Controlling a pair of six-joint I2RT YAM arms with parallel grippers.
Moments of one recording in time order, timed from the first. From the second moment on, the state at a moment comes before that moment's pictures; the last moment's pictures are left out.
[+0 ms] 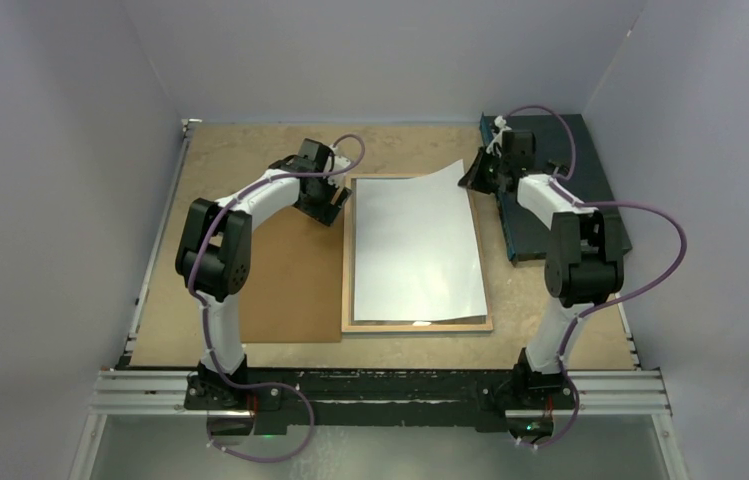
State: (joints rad) left arm -0.36 2.00 1.49 -0.57 0.01 0.17; right arm 0.06 1.88 1.31 -0.16 -0.34 0.39
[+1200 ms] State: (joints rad) left arm -0.36 2.00 1.49 -0.59 0.02 0.17; right arm 0.11 1.88 1.24 -0.07 -0.34 0.40
